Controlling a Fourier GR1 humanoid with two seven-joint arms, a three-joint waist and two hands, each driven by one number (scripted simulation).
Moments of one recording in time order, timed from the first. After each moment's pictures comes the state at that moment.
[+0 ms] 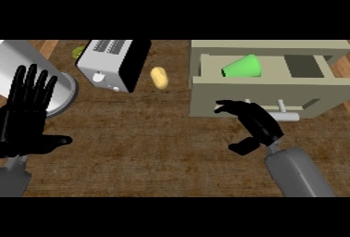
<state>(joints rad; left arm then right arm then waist) -0.15 0.56 -0.13 -1.47 0.84 0.04 -0.36 -0.33 -0.24 0.23 -1.25 0.79 0.11 -0.21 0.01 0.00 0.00</state>
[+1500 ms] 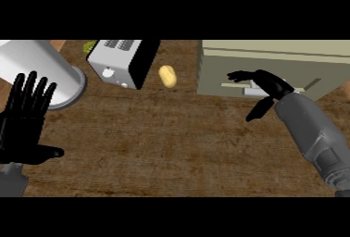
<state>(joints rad) -0.11 0.51 -0.04 -1.43 0.77 -0.15 -0.36 -0.94 -0.31 -0.04 -0.21 0.78 0.10 -0.67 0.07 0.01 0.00</state>
